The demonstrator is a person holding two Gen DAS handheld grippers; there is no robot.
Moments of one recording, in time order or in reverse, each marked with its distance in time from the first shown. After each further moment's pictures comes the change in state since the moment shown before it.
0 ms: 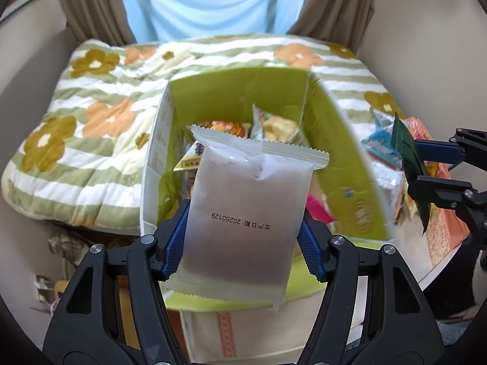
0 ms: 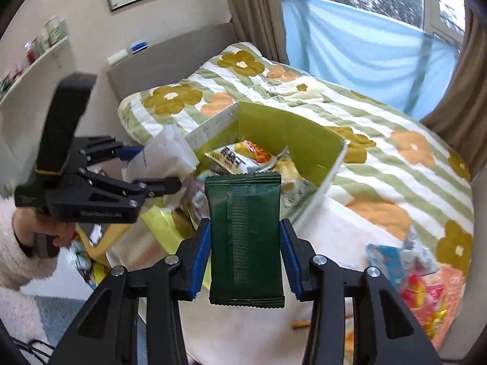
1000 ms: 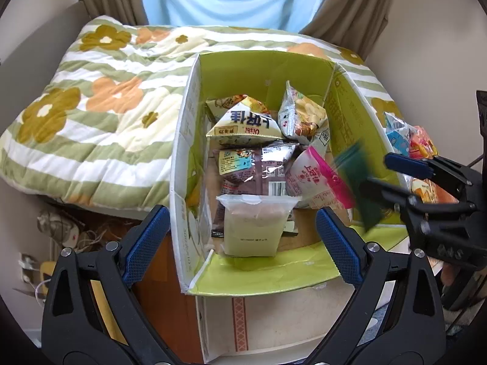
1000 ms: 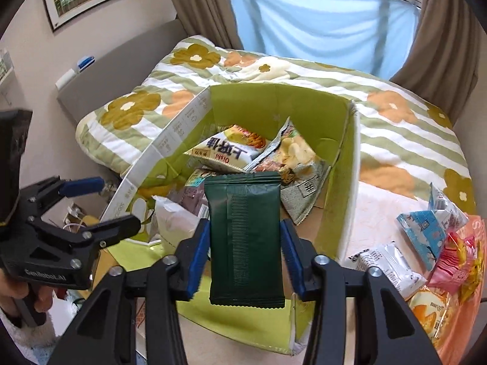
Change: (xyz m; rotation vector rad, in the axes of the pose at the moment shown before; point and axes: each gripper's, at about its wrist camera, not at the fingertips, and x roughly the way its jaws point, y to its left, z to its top) left arm 0.000 0.042 -0.034 -0.104 0.010 -0.031; right arm 0.074 0.032 0.010 0.205 0.031 -0.143
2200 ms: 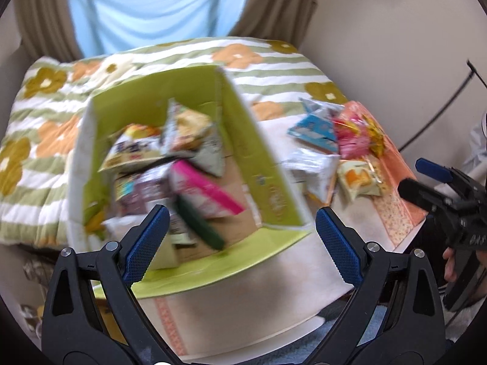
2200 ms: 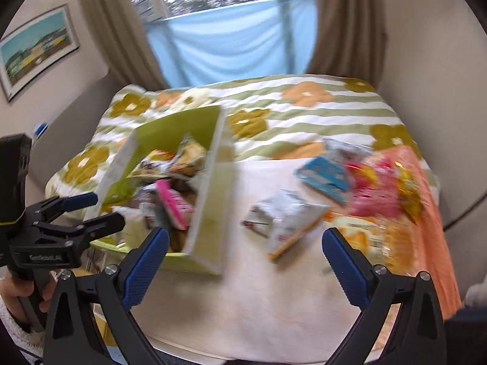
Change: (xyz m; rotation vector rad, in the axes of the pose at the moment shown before) left arm -0.017 -0.137 -0.003 0.244 -0.030 -0.191; right arm -0.123 -0.091 -0.087 0.323 -0.149 -0.202
